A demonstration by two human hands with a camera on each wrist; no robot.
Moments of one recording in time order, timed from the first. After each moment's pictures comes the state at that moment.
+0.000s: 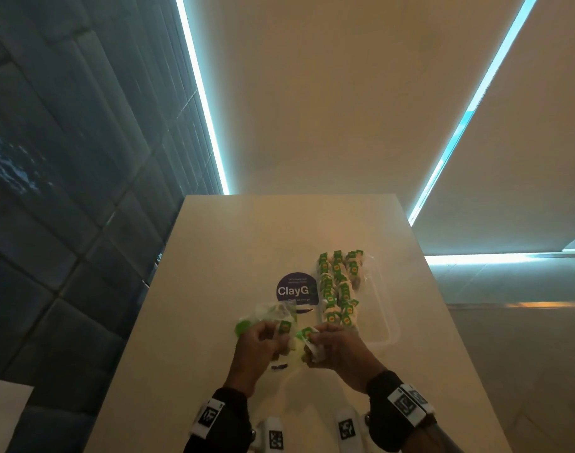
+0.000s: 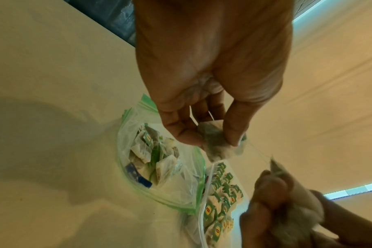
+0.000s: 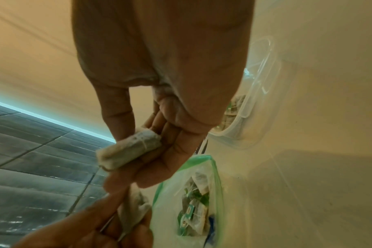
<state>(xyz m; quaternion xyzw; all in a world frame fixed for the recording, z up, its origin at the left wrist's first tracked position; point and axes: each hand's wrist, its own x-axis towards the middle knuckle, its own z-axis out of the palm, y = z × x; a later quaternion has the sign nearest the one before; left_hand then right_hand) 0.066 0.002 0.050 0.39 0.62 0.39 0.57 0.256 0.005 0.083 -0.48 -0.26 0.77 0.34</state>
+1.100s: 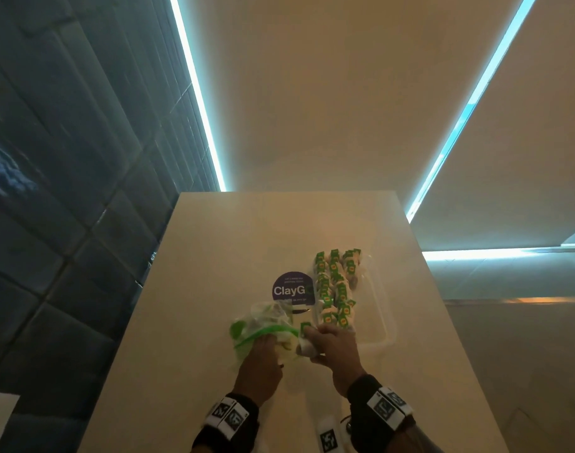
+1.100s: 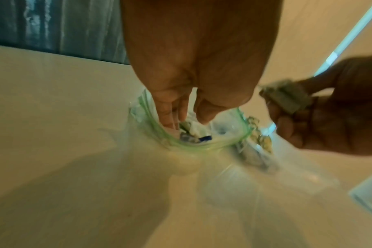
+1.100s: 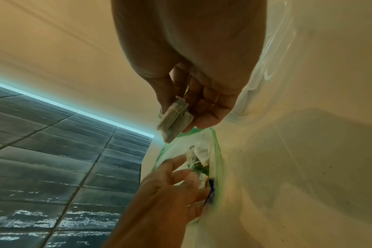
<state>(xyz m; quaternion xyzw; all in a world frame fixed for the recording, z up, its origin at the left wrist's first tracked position) 0.075 -0.003 0.000 0.68 0.66 0.08 0.30 0.240 0.009 0.059 -0.63 -0.29 0.61 0.39</state>
